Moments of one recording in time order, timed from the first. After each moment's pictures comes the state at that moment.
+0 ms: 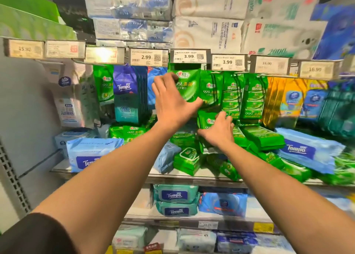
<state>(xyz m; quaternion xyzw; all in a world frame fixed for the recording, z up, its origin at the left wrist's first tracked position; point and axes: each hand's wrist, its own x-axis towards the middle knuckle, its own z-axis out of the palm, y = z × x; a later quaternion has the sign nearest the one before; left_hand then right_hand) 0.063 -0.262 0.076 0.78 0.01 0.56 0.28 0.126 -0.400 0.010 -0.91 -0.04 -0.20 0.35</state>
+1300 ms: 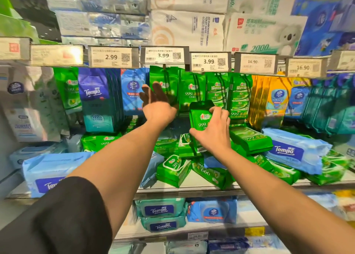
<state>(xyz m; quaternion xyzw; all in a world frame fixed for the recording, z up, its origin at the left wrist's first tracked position) 0.187 -0.252 0.061 0.96 0.17 0.22 0.09 0.154 -0.427 0.009 -0.87 -0.10 -0.33 0.35</state>
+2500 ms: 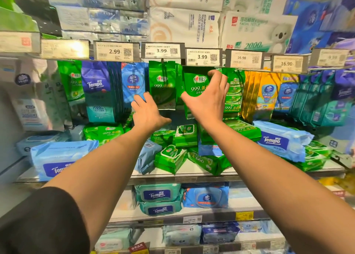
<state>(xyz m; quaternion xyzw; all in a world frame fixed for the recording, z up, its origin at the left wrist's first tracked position) 0.128 -0.244 0.032 0.92 0.15 0.30 0.18 0.105 -0.410 0.080 -0.77 -0.11 -0.47 0.41</state>
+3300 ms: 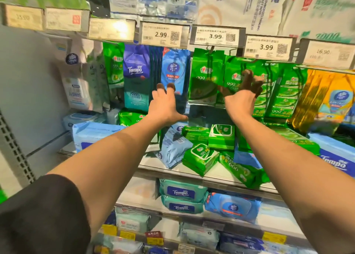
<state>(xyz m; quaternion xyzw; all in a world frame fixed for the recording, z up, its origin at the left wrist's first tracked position) 0.131 -0.176 0.024 0.94 0.14 0.27 0.12 0.204 -0.375 0.055 -0.84 0.00 -0.30 0.46</state>
